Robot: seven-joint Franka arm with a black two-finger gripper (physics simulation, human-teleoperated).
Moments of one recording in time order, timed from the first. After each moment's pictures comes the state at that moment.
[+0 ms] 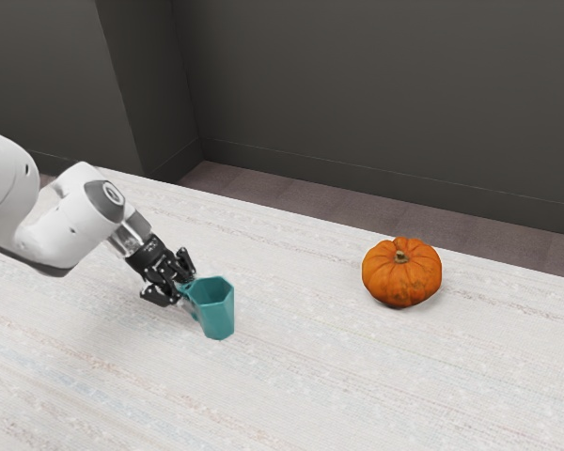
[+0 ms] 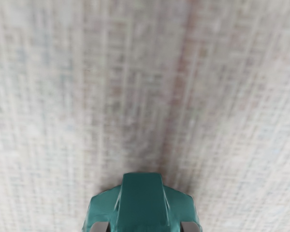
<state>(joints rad) 0.02 0.33 0.22 -2.07 -0.86 2.14 -0.86</state>
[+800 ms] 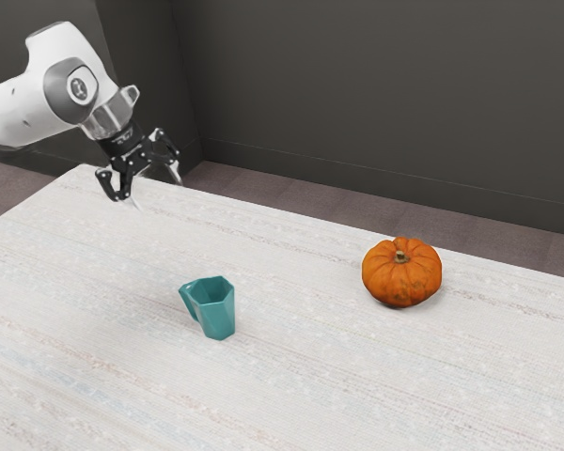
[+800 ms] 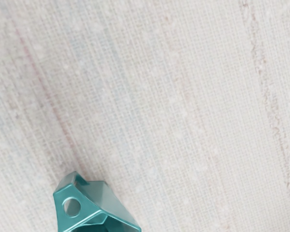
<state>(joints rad) 0.01 0.11 0.22 -1.79 -0.31 2.00 -0.80</state>
